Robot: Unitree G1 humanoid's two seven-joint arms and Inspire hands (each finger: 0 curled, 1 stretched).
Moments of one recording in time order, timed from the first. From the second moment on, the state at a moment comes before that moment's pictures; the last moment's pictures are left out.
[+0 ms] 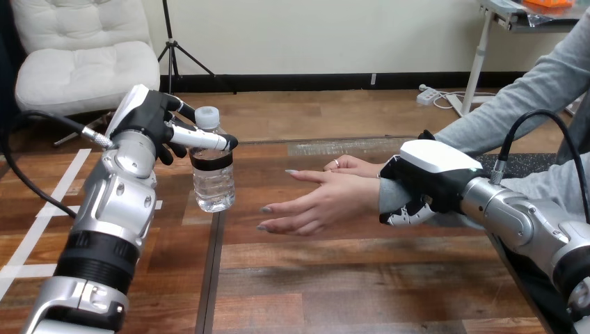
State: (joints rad) left arm -0.75 0.34 -0.11 0.54 0.36 0.53 -0.10; right arm -0.83 -0.51 0.49 1.22 -0.64 -0.58 0.03
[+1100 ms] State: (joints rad) left arm -0.75 0.34 -0.11 0.54 0.36 0.51 -0.10; right arm -0.83 -0.51 0.49 1.21 -0.64 -0.57 0.03
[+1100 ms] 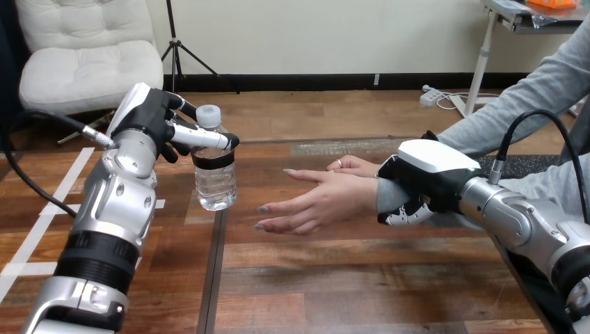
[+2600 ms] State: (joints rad) left arm -0.75 0.34 -0.11 0.54 0.34 0.51 -0.18; right arm -0.83 -0.50 0.49 1.20 -0.64 -0.56 0.03
